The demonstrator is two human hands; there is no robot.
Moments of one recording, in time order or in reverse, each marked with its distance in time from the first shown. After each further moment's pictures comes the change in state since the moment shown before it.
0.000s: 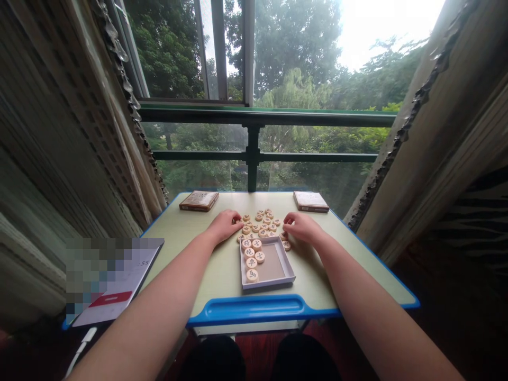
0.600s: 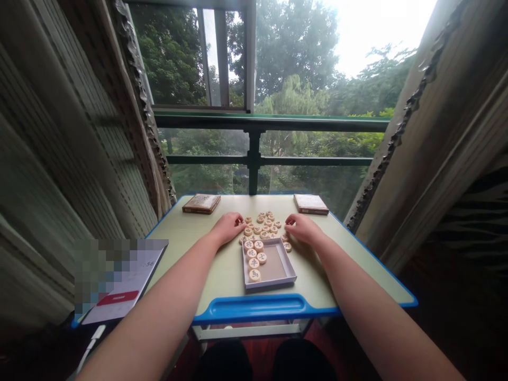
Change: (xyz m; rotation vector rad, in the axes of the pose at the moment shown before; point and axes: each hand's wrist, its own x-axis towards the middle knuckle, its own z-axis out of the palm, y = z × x) left_hand -0.001 0.002 0.000 0.009 0.000 0.000; right_hand 0.003 0.004 0.005 -0.018 0.046 0.009
